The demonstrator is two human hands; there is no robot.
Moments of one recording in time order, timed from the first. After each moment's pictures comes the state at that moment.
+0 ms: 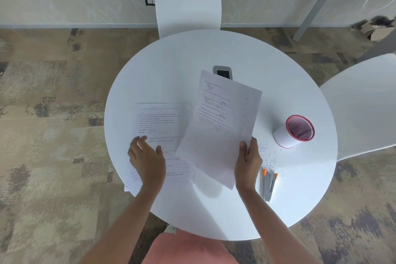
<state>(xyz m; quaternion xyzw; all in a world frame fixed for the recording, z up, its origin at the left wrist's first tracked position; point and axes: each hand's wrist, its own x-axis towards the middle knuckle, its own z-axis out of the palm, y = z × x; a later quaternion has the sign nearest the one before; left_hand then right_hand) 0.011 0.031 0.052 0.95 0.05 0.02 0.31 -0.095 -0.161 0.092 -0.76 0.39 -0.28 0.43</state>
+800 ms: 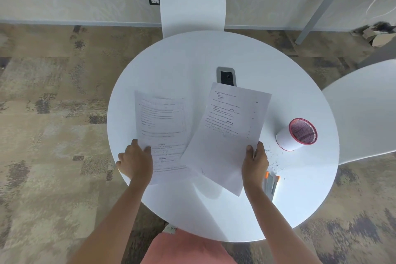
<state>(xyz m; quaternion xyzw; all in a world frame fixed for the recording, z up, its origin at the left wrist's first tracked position) 0.032 0.059 0.069 0.96 0.14 -0.07 0.22 -0.092 -0.175 0.088 -0.75 0.47 -0.22 0.41</state>
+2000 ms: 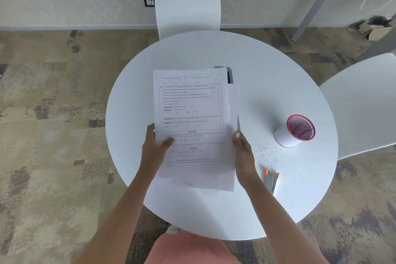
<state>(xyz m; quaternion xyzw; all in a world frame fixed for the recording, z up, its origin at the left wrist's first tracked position) 0.033 0.037 0.094 0.80 -0.01 -0.17 0.58 -0.079 -0.164 0.111 -0.60 0.34 -0.11 0.71</state>
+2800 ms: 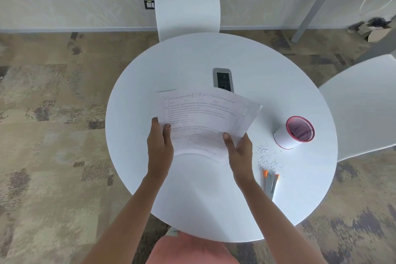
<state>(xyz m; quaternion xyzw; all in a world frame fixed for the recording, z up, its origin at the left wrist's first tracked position) 0.022 0.010 0.115 0.82 -0.12 0.04 0.56 -0.071 -0.156 0.120 -0.71 0.28 -0.22 0.60</state>
